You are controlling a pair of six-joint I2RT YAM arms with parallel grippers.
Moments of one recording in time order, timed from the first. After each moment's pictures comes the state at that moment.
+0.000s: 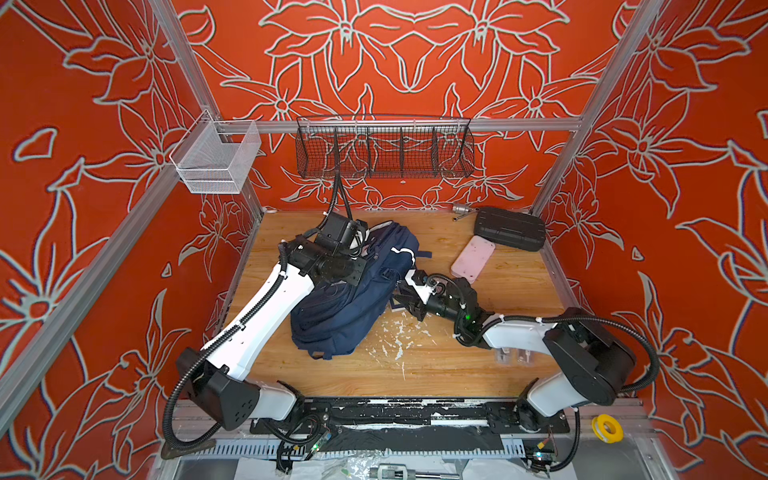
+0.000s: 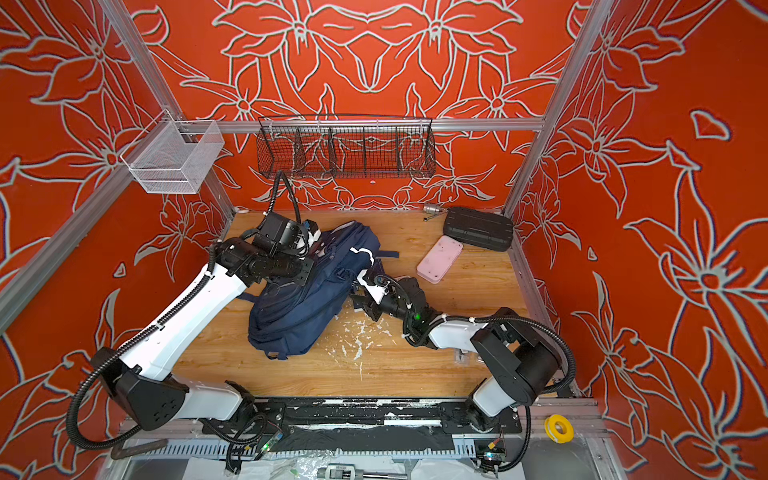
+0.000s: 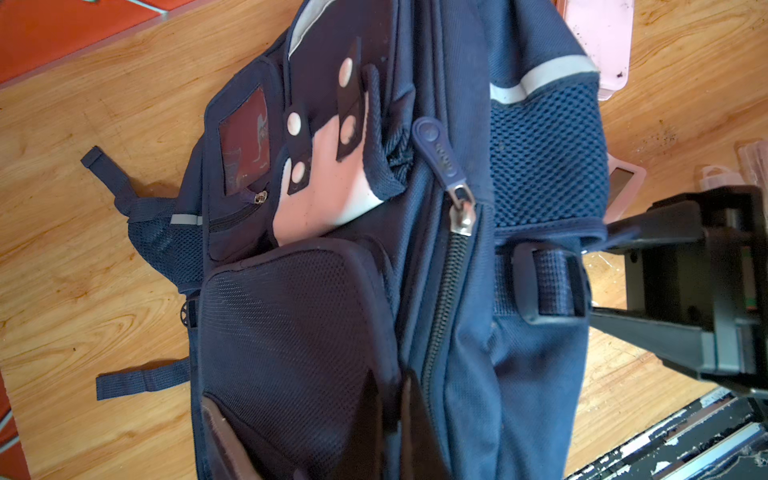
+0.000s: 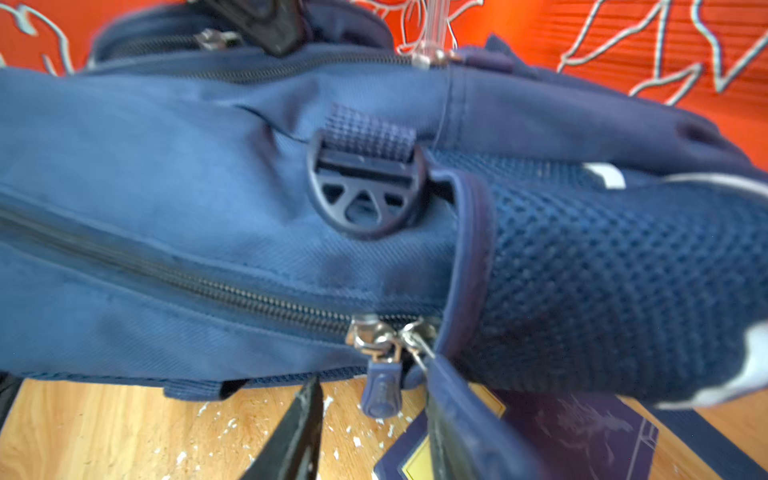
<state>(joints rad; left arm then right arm) -0.45 1.39 1.50 -1.06 -0.01 -0.06 0.71 1.54 0.58 0.79 -0.37 -0.06</state>
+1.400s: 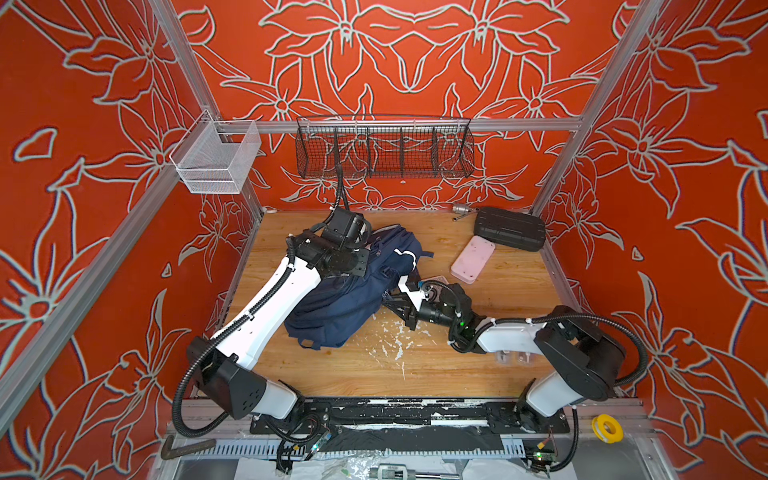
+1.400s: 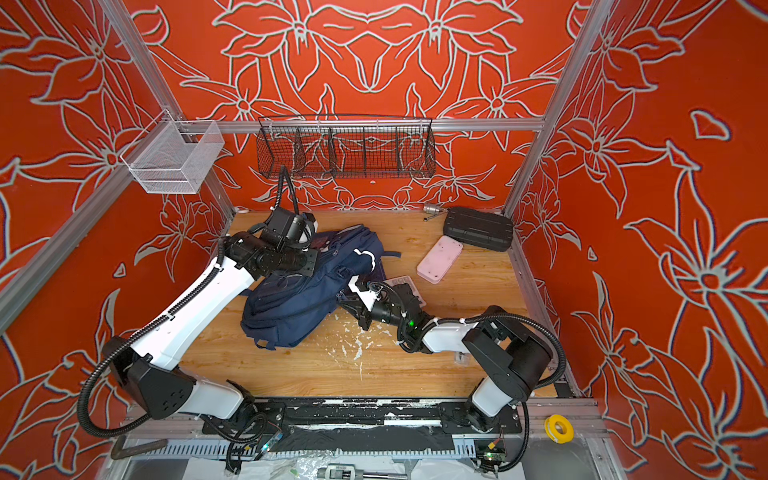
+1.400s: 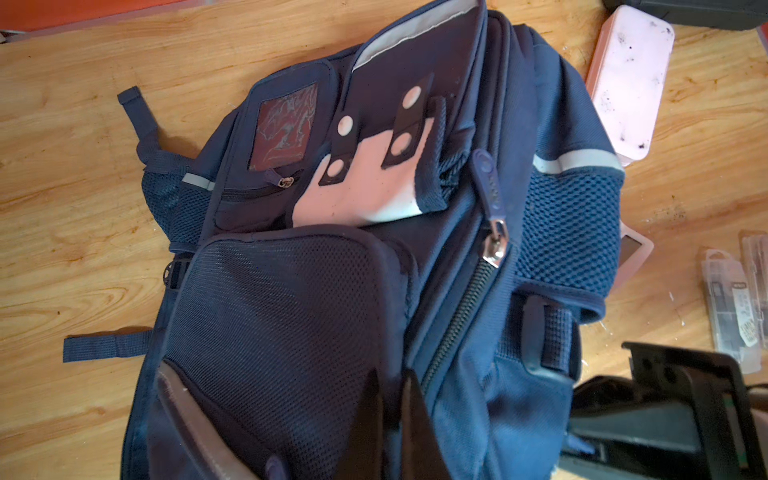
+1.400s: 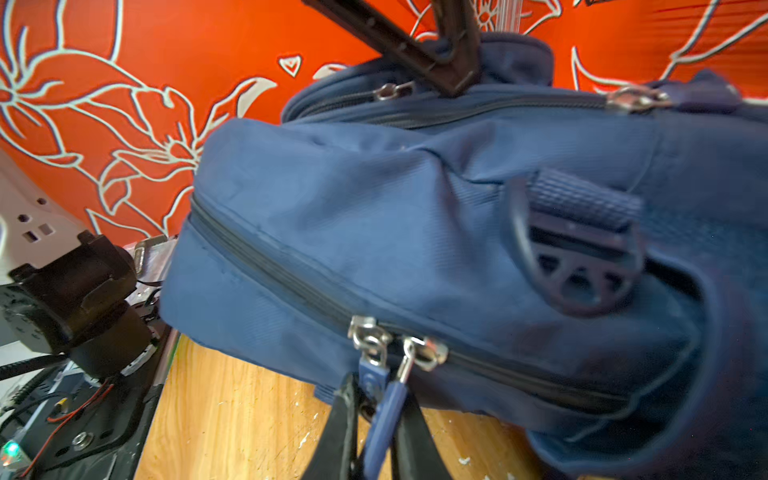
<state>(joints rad) -0.46 1.46 1.55 -1.03 -0.10 -0.24 0.79 1.58 0.58 0.91 -0.46 0.09</state>
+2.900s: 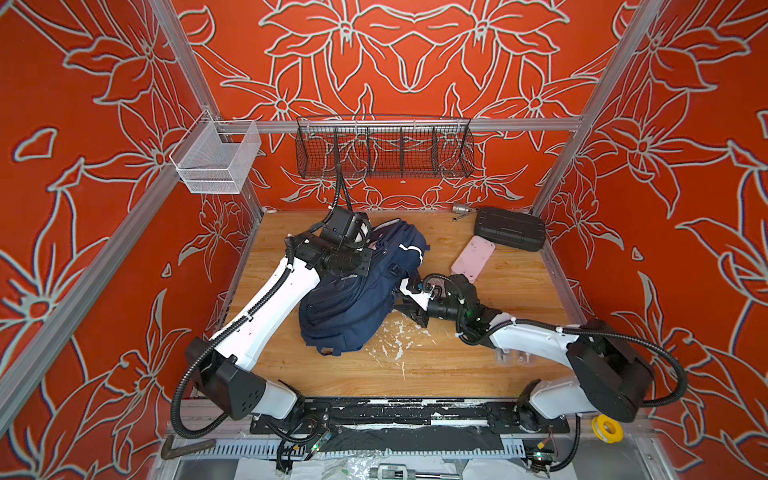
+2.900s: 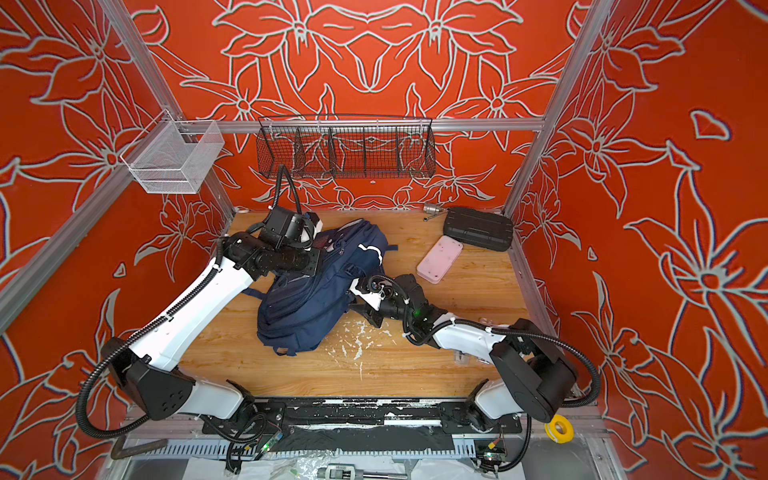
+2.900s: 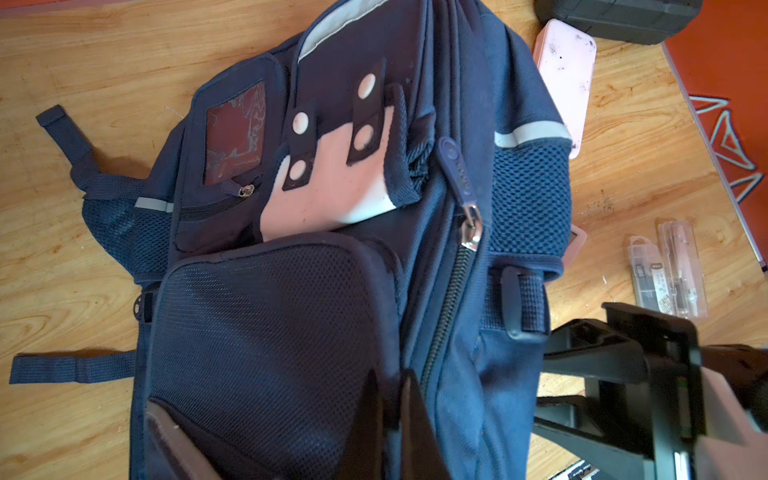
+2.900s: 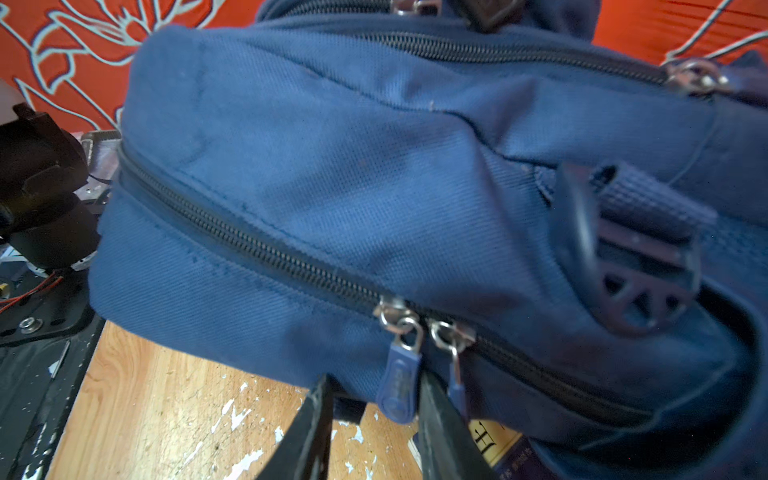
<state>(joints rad) -0.46 1.44 1.55 -1.01 0.04 -0.24 0.73 1.43 0.63 0.50 -0.48 -0.21</state>
